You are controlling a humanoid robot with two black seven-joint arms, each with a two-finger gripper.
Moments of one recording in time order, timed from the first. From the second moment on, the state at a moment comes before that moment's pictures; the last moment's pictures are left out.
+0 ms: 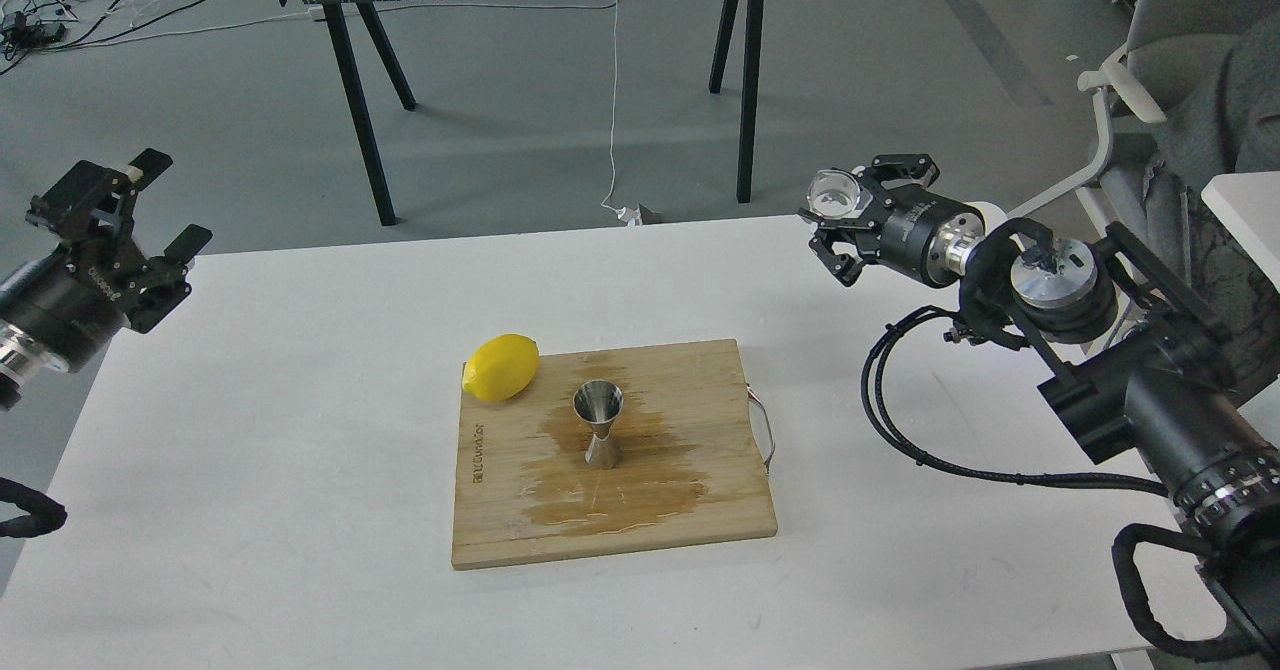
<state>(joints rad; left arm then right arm) -0.49 0.65 -0.91 -0.82 0.74 -0.49 -0.49 0.78 -0.23 1.00 0.87 0.06 -0.01 -0.42</state>
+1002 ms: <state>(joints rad) -0.50 0.63 -0.87 -0.82 0.74 -0.49 -0.49 0.96 -0.26 0.46 1.15 -0.31 0.14 -0.44</state>
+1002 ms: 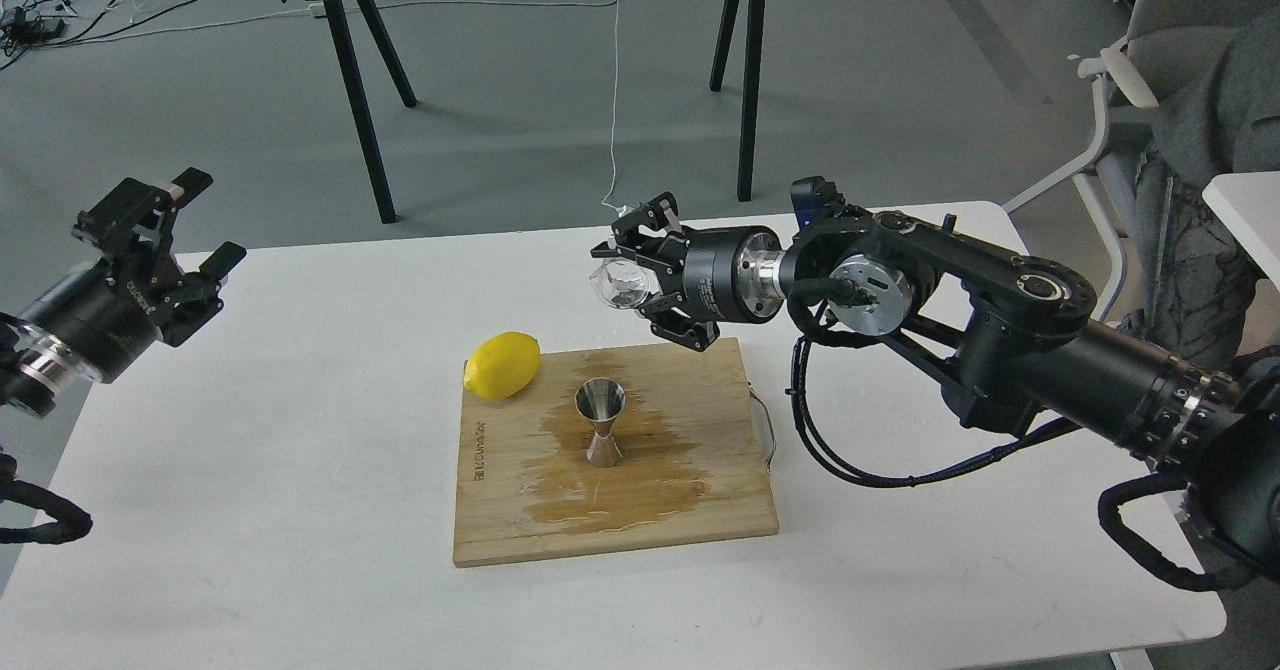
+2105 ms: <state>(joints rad) -0.50 0.63 -0.88 -0.83 0.74 -0.49 -0.49 1.02 -0.26 0.39 1.16 -0.66 0.39 -0.41</state>
